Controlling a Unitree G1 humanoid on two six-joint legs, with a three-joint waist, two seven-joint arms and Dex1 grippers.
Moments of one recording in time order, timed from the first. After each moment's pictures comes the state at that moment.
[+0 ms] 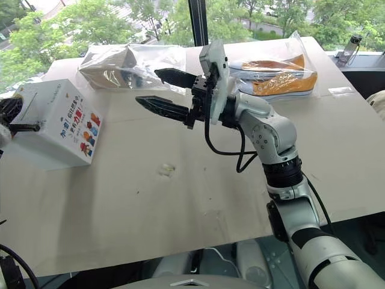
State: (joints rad) left arm -0.28 0.93 0.61 -0.03 -0.42 0.66 -0.31; right arm -0.88 -0.14 0.10 -0.05 0.59 0.58 0.84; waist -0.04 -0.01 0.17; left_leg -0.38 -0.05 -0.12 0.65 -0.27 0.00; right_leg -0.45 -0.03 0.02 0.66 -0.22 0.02
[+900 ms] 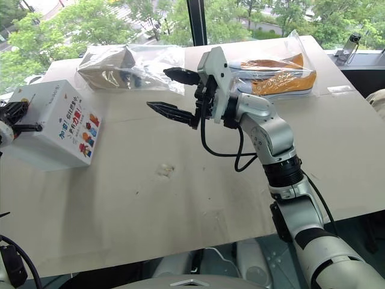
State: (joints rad) left arm -0.36 0.94 0.58 0.05 -0.39 0.78 -0.37; right arm -0.87 -0.16 0.14 0.02 0.44 0.41 0.89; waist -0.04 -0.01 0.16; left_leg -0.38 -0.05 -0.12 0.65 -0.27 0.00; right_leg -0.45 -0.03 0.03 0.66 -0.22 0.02
